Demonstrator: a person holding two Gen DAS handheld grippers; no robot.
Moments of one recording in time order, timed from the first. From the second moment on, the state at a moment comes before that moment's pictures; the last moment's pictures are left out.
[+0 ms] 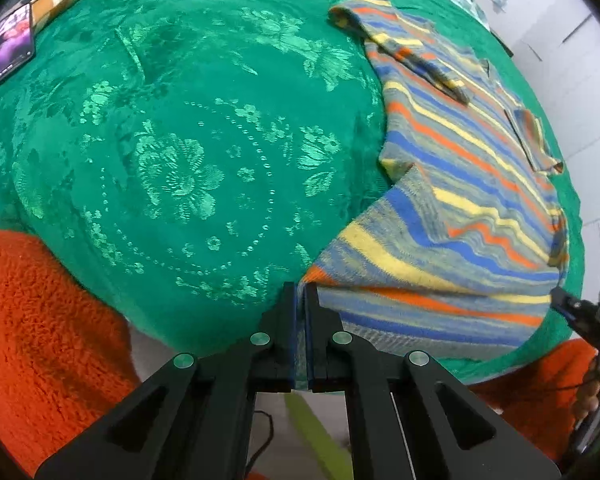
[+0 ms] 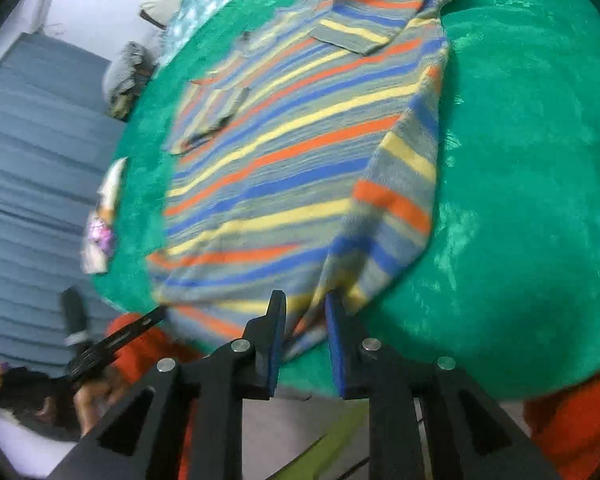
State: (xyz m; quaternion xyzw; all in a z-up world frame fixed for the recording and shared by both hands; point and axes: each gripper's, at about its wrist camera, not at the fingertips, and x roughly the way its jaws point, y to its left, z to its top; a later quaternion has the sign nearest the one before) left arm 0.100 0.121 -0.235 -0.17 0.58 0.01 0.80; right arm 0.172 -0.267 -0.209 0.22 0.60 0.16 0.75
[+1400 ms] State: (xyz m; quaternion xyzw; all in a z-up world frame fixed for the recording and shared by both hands) left arm 0.076 0.093 -0.217 -0.10 0.59 -0.07 0.80; right arm 0.142 -0.318 -0.222 0.02 0.72 0.13 0.68
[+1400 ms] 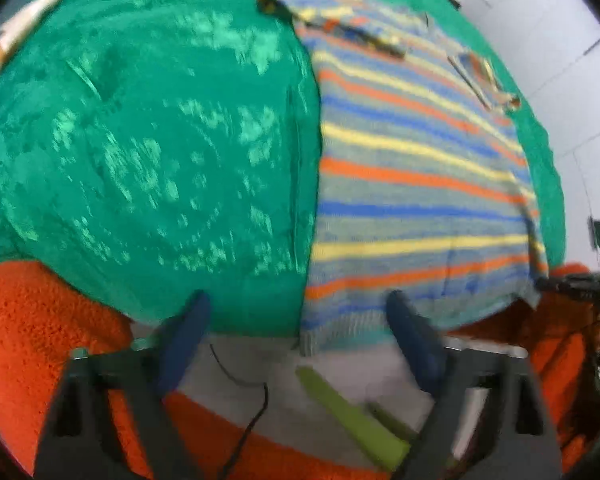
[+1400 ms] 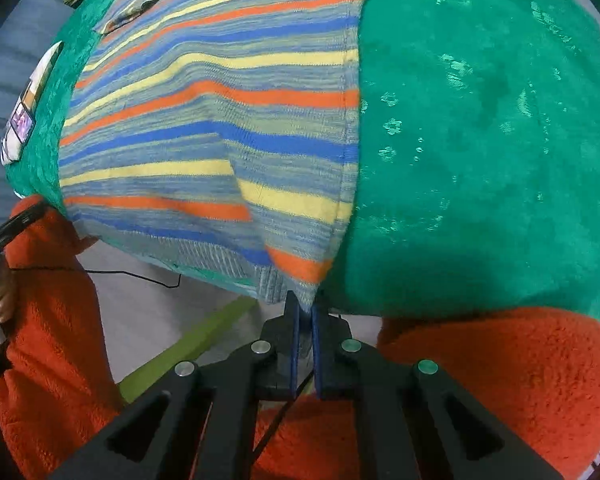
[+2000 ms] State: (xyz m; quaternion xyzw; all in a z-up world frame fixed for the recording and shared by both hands) left arm 0.069 0.057 -0.255 0.00 0.65 -0.06 0.76; right arm 0.134 -0.325 -0.206 0.00 0.72 0.13 0.69
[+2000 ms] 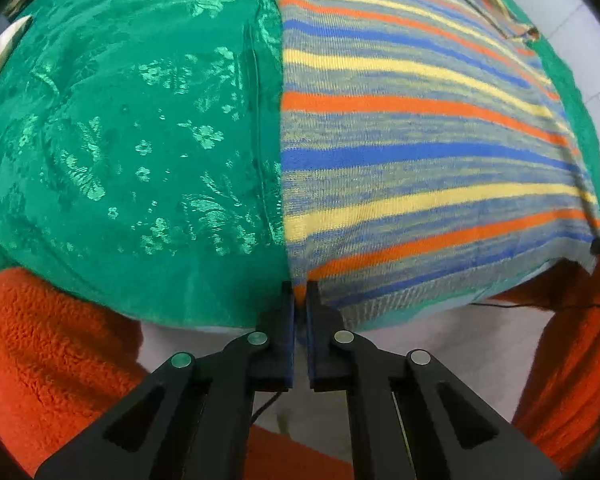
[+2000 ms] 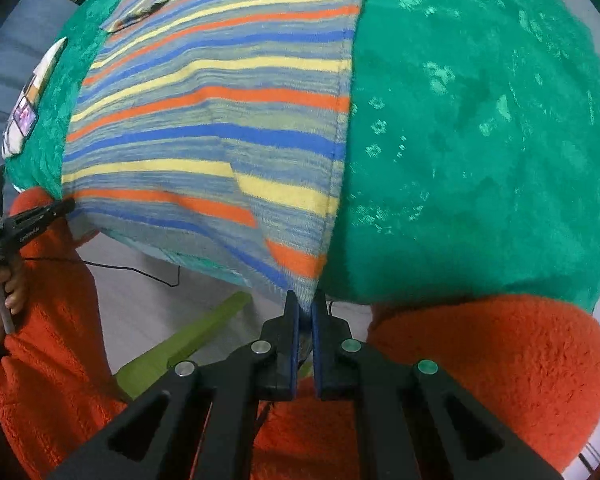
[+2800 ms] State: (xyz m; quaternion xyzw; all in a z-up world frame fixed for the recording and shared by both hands) left arm 0.151 -0.003 -0.112 0.14 0.44 -0.06 0.88; right arm 0.120 -0.346 -0.125 0.03 0.54 0.06 0.84
